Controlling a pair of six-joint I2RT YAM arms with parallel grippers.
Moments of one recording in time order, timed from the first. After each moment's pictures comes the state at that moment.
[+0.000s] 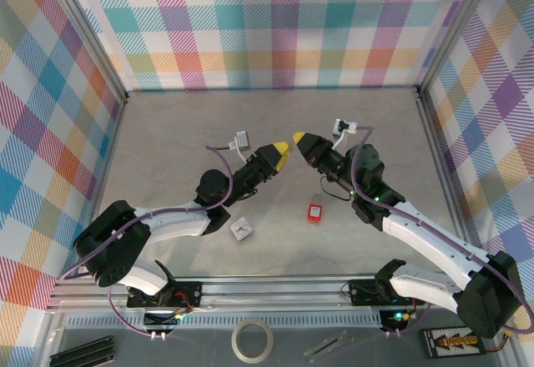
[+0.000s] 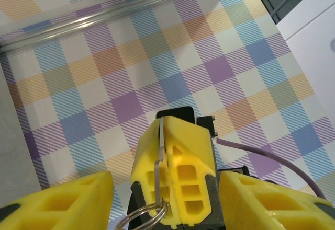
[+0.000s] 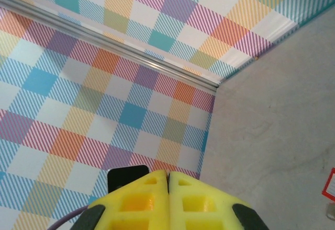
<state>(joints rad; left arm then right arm) -0.81 1.47 0.63 1.20 0.17 -1.33 0.66 1.06 0.74 0.33 -0.11 1.14</state>
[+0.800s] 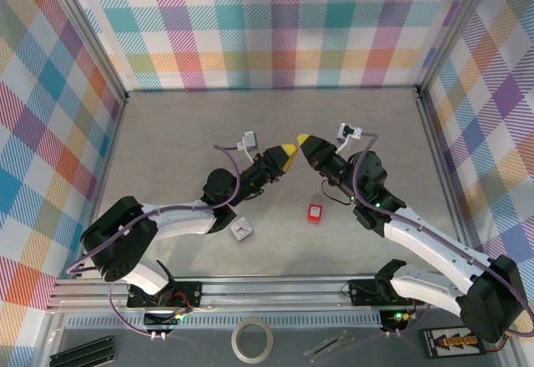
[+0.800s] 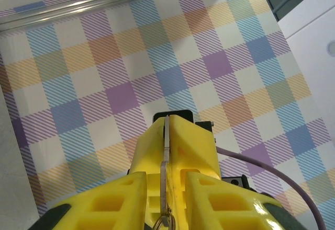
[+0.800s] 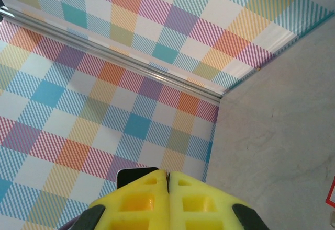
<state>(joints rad) -0.84 1.52 0.67 1.21 0.16 -1.38 0.67 1.02 0.68 0.39 -0.05 1.15</state>
